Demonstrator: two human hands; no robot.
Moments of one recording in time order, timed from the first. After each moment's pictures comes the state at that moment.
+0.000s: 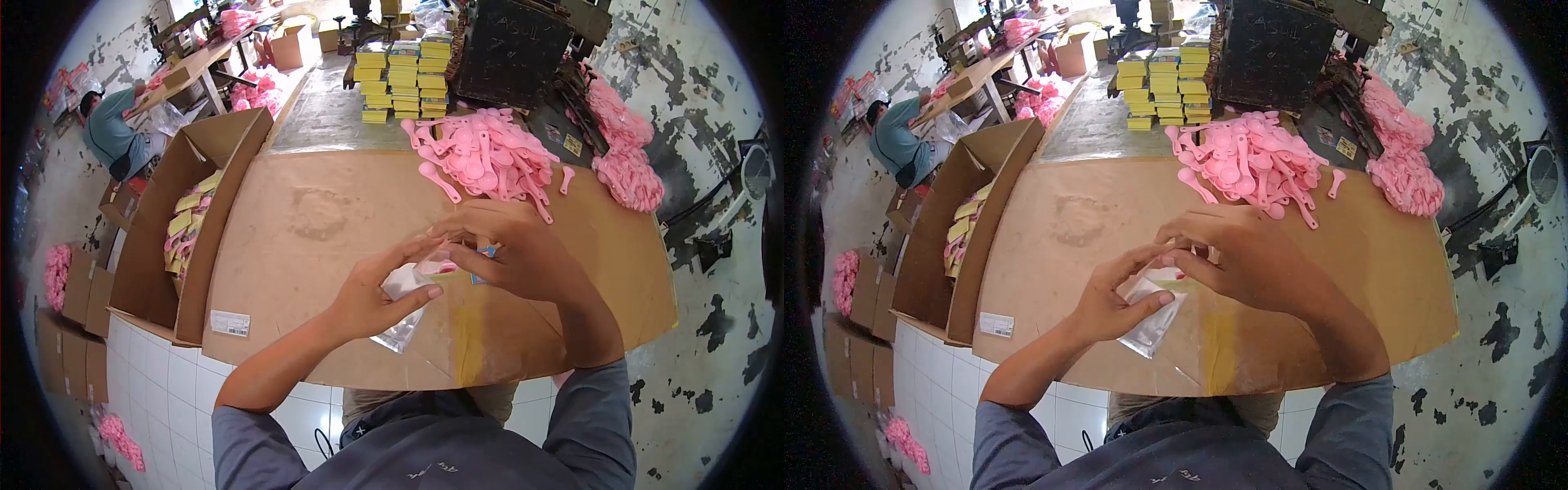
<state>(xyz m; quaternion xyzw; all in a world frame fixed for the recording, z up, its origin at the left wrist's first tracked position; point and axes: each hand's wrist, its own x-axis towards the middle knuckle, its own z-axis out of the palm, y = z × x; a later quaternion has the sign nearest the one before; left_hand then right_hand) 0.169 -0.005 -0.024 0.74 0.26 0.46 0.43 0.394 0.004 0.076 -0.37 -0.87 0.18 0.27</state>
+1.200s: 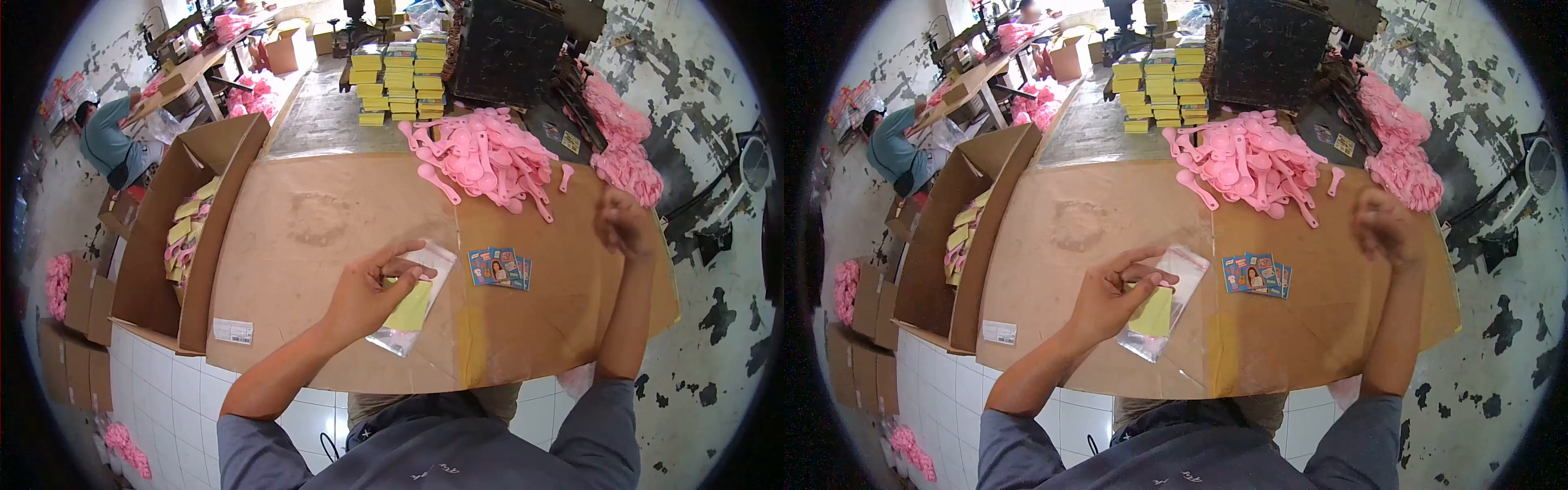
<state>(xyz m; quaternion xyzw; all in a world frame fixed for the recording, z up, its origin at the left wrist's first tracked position) 0.165 -0.002 -0.030 0.63 0.35 0.42 0.56 0.617 0.020 0.058 -0.34 -0.61 0.58 0.41</state>
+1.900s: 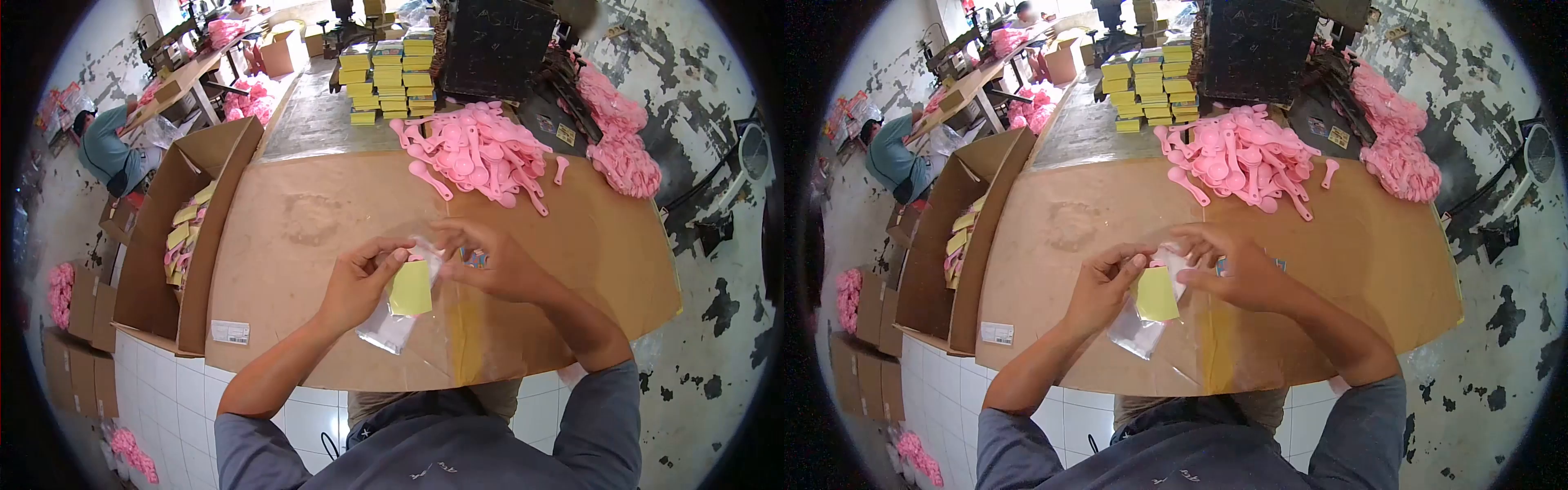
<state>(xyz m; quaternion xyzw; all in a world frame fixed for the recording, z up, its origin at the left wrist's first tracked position) 0.169 0.010 -0.046 0.57 0.35 0.45 0.59 0.417 0.008 0.000 -0.39 -0.76 0.40 0.35</state>
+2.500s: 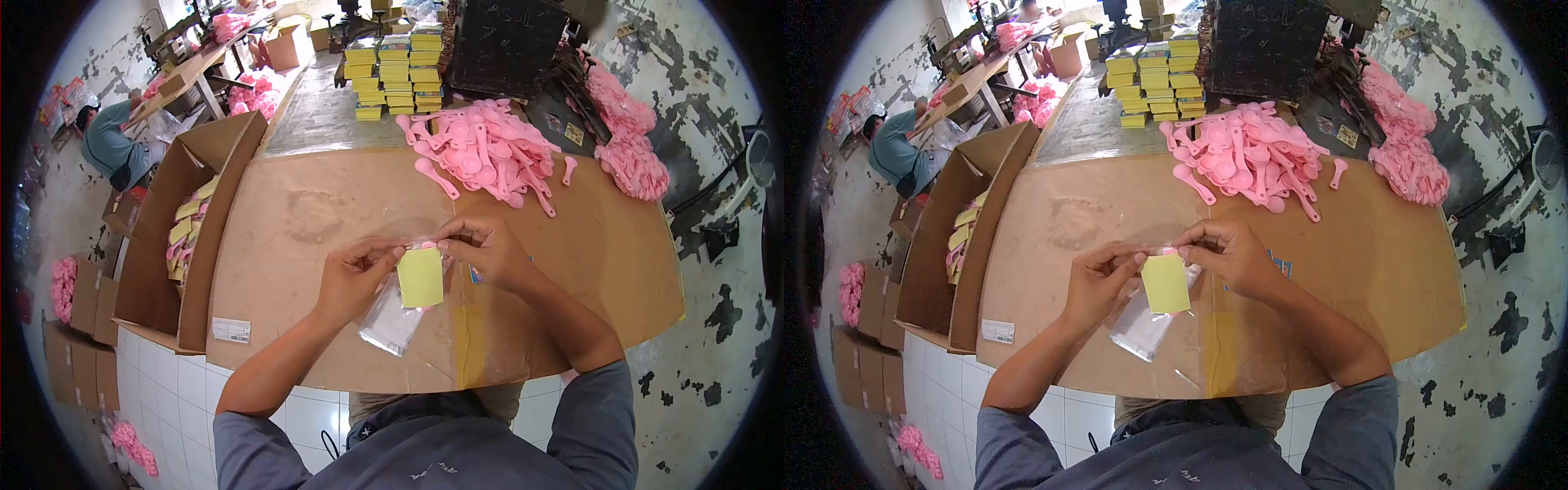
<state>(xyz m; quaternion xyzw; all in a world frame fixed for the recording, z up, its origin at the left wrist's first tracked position) 0.161 0.019 -0.055 0.57 0.37 0.48 0.56 0.412 0.034 -0.027 -0.37 -0.64 0.56 0.37</state>
